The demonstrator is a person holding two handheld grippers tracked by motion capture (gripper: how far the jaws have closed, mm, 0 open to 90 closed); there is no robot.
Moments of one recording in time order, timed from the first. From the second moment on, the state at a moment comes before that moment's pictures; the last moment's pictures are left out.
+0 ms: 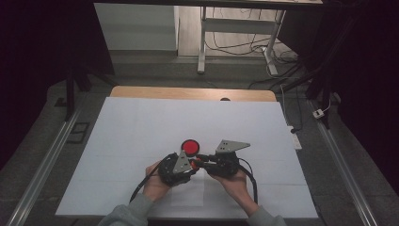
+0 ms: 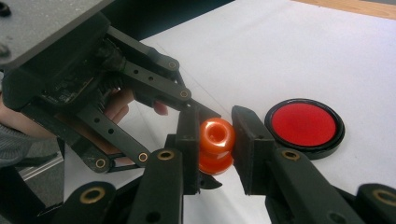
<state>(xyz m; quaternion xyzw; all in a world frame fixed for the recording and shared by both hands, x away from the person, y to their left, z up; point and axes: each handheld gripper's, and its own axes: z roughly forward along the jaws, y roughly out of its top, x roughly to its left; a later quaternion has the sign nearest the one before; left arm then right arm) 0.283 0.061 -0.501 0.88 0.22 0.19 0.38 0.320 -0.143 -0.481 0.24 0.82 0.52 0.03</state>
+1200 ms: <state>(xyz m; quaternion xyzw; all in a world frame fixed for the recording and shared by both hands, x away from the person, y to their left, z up) 0.284 0.070 -0.502 0.87 0.22 0.18 0.40 0.318 -0.157 -0.475 0.24 0.79 0.56 0.06</state>
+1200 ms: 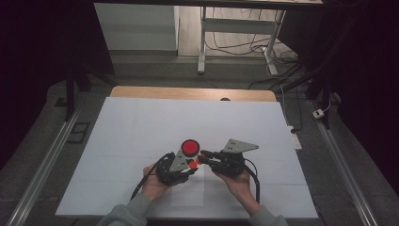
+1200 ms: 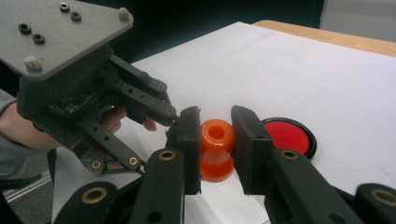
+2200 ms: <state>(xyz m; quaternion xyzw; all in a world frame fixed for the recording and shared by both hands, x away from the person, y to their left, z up) 0.283 0.121 -0.486 0.84 0.27 0.17 0.44 0.321 -0.165 -0.471 0.24 0.78 0.57 0.08</state>
